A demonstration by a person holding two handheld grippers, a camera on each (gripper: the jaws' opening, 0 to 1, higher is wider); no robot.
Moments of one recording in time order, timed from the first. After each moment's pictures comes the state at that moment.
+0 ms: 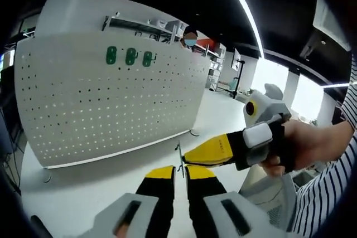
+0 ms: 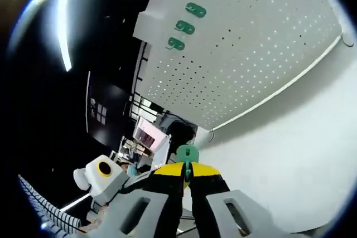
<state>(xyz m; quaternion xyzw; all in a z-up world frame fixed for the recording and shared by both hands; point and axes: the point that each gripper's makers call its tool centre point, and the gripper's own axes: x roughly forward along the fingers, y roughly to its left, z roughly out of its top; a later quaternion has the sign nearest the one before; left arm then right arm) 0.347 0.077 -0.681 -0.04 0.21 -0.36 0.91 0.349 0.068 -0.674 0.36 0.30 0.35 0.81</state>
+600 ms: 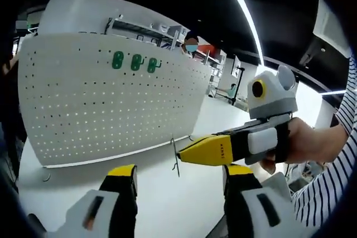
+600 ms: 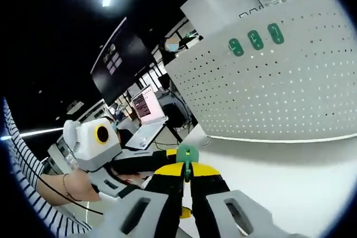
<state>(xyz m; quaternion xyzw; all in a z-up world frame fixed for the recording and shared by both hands) 0.348 0.086 -0.671 -0.07 0.21 -0.37 0.91 0.351 0.092 -0.651 0.18 0.25 0.43 0.85</state>
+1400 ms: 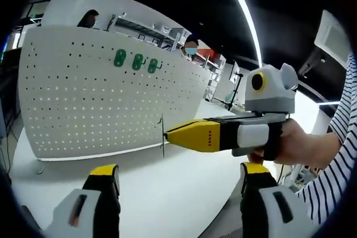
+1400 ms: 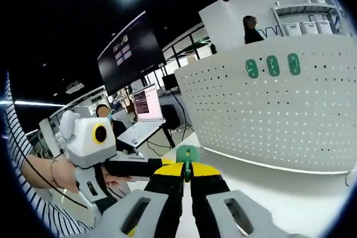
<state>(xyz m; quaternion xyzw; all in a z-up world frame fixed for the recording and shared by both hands) 0.342 0.085 -0.667 -0.11 0.21 -0.37 0.90 0.365 0.099 -0.636 0.07 0.19 0.43 0.88</state>
